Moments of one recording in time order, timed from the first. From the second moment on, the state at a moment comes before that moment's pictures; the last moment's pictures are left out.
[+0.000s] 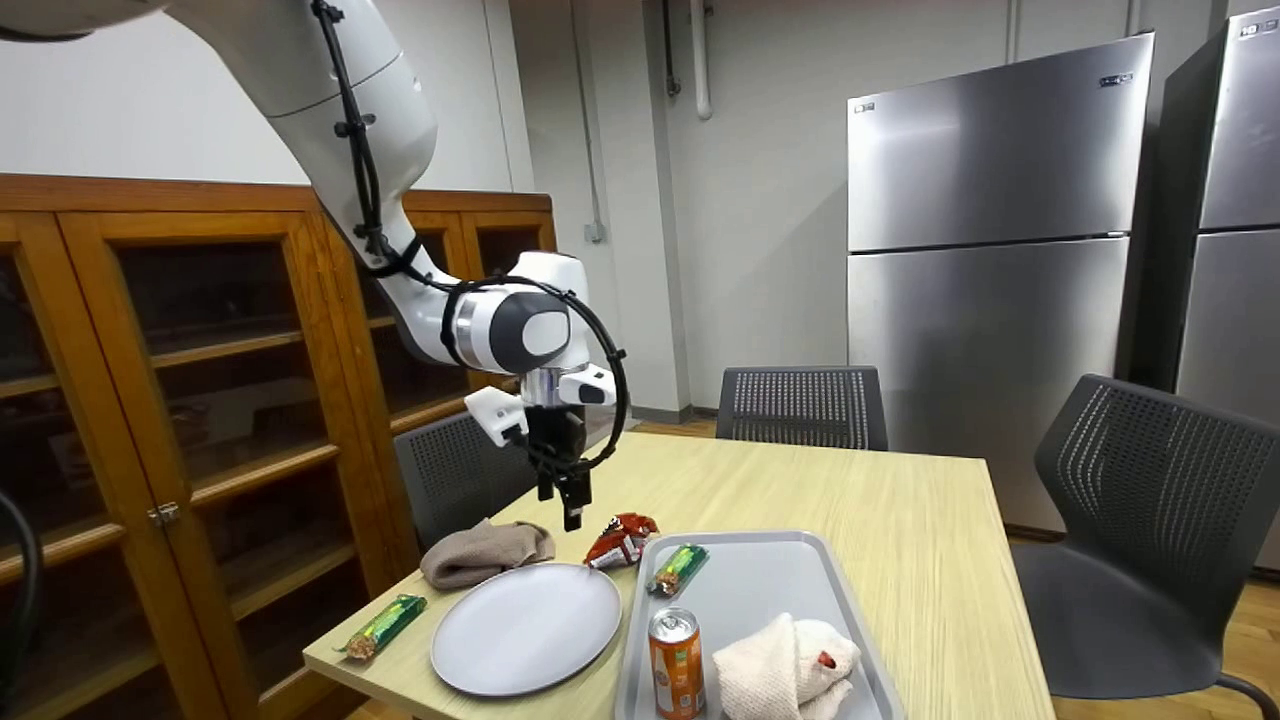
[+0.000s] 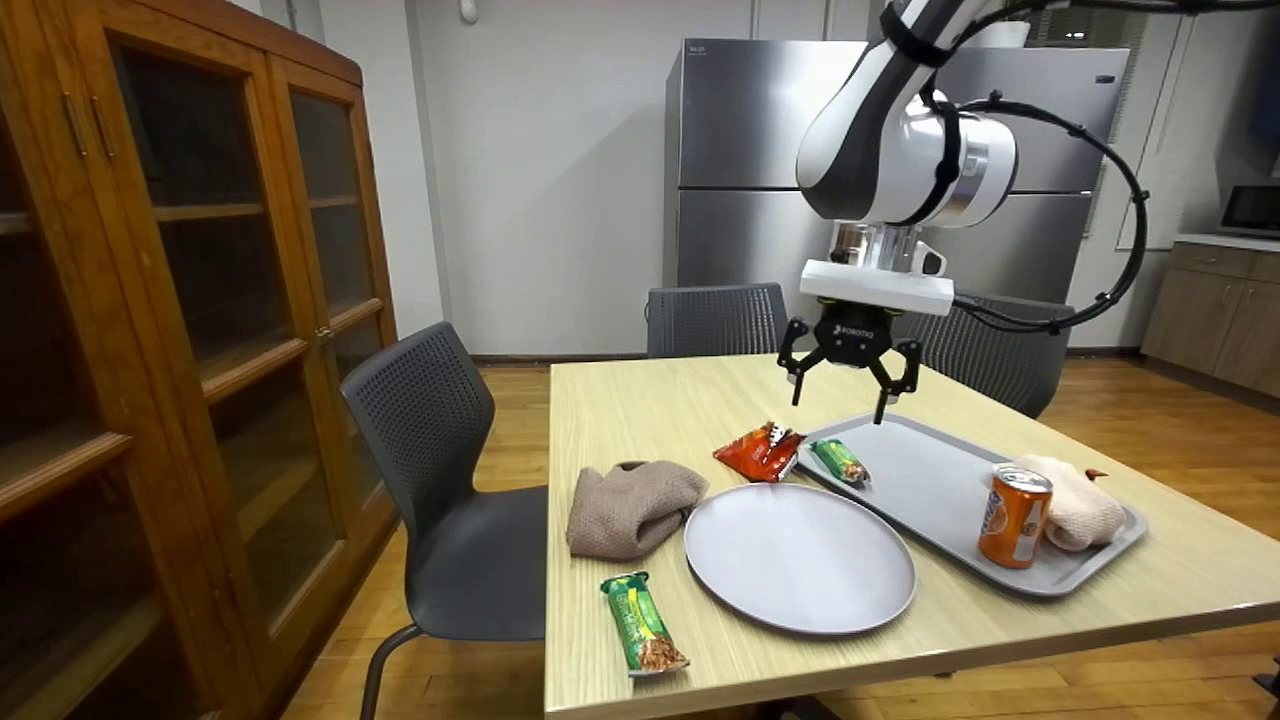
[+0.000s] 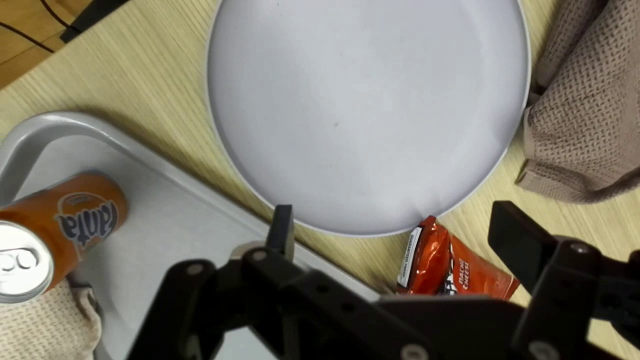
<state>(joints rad) 0.06 0.38 -0.09 -2.15 0.23 2.51 0.44</state>
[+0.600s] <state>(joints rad) 0.06 0.36 -0.11 -2.17 0.23 2.51 0.46</state>
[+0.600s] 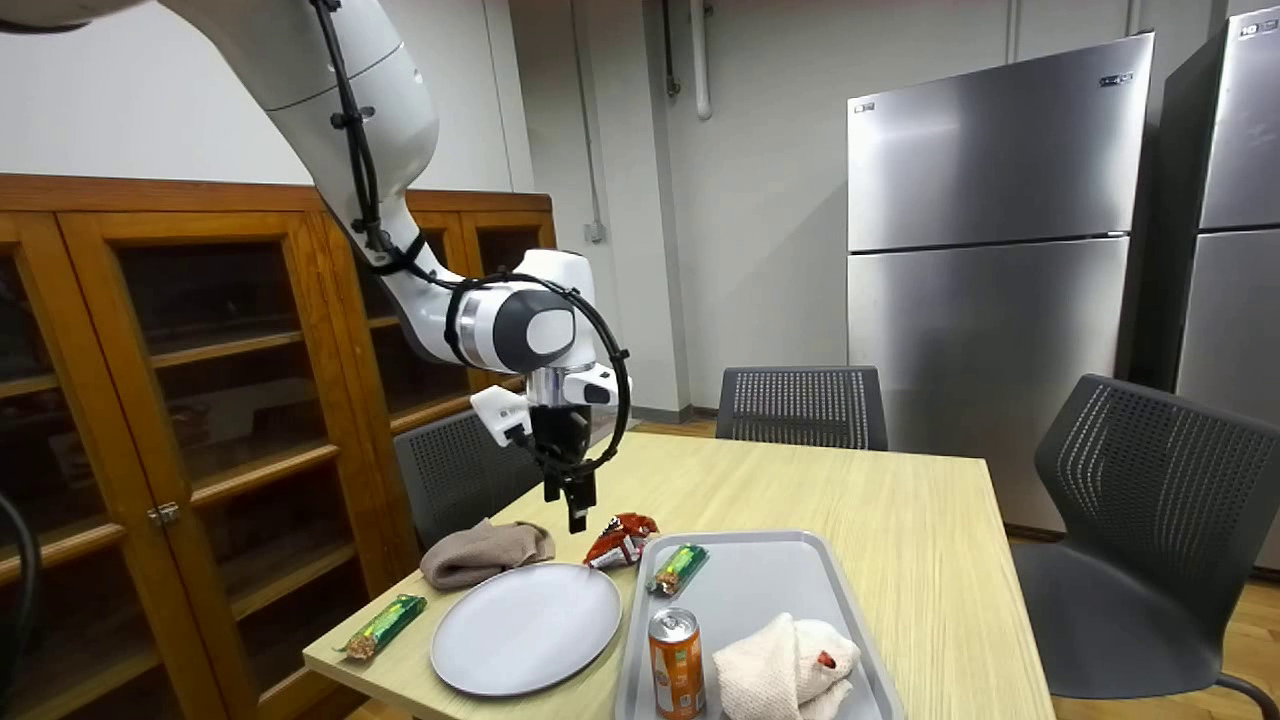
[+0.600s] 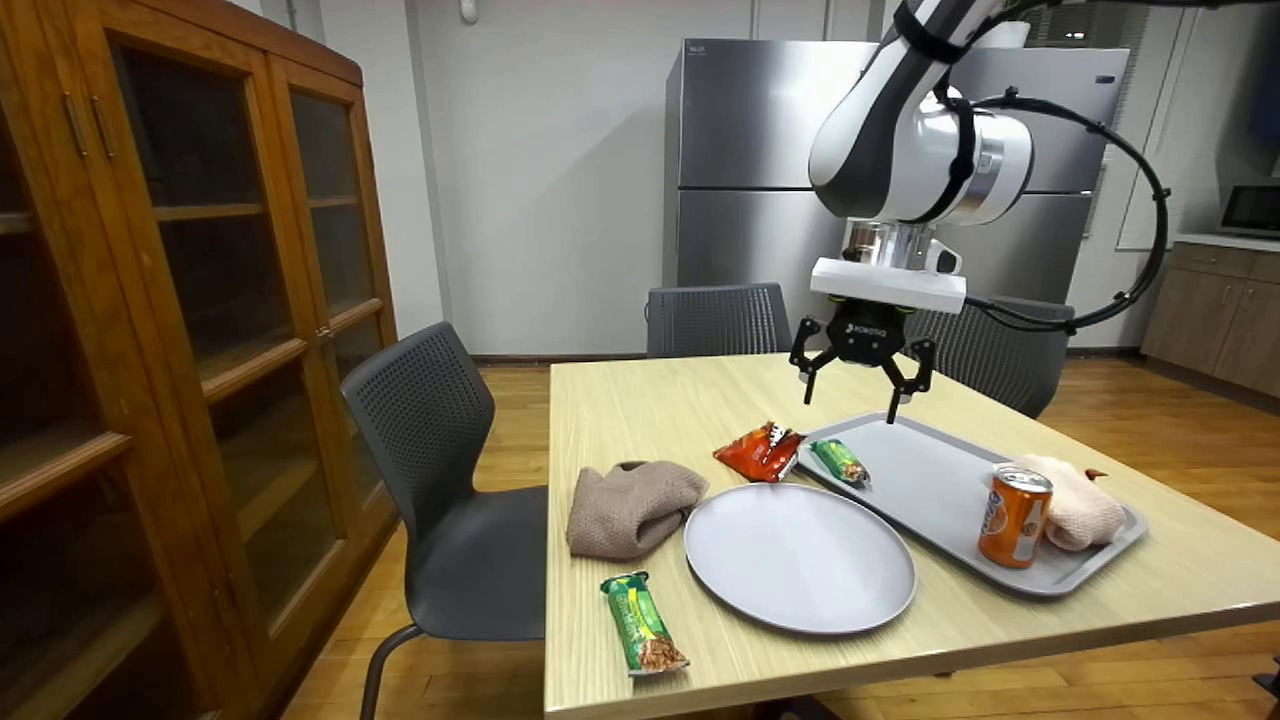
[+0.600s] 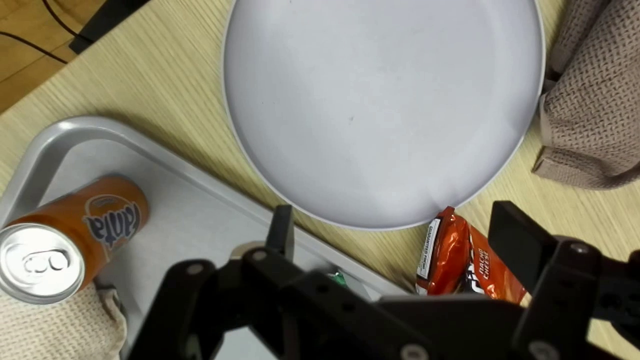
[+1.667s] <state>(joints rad) 0.02 0.25 -0.16 -2.23 0.21 2.50 0.46</state>
